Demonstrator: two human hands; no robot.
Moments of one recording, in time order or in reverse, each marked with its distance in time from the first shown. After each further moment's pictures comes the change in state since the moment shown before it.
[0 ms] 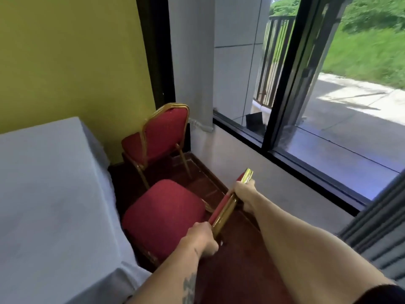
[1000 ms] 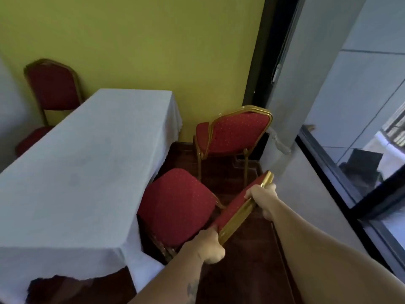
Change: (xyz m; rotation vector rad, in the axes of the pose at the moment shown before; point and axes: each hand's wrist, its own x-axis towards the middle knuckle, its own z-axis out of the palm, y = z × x) left_hand 0.095 0.014 -0.030 -0.420 0.107 -0.365; right_hand 0.138 -0.092 0.079 -0.438 -0.328 -0.115
